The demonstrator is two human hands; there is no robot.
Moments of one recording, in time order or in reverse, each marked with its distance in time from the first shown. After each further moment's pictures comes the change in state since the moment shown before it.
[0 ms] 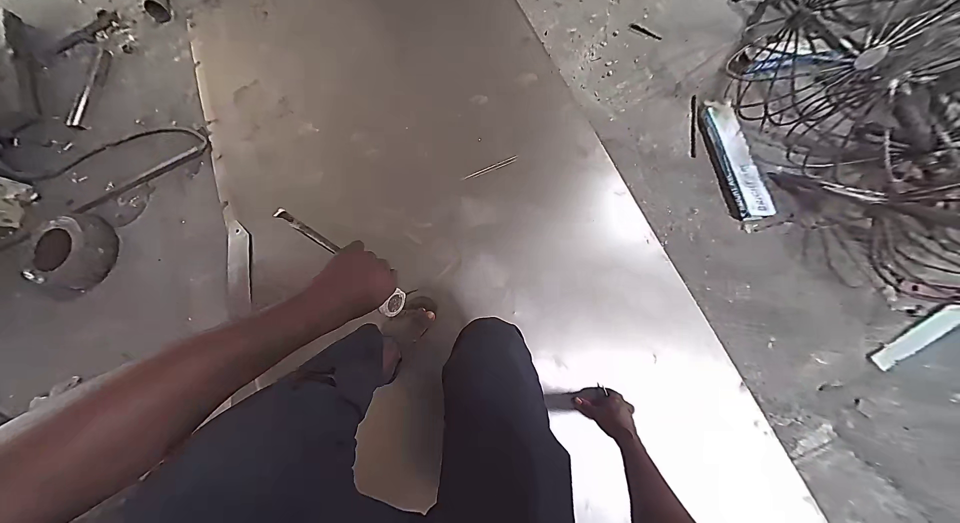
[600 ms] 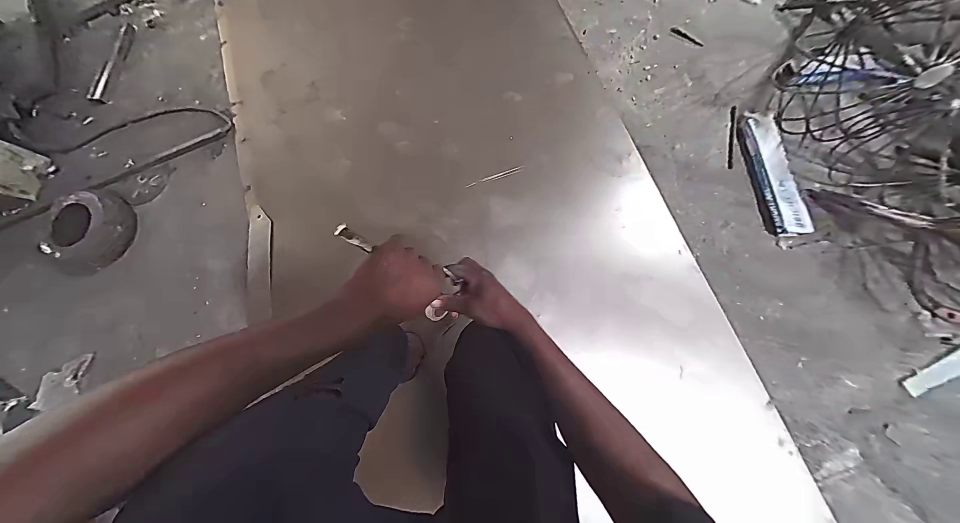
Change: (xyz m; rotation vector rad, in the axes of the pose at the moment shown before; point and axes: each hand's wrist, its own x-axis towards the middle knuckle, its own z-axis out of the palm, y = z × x) left_hand -0.037 0.000 -0.015 -0.094 0.222 0.022; right_hand -0.174 -0.417 -0.026 0.276 -0.383 -1.200
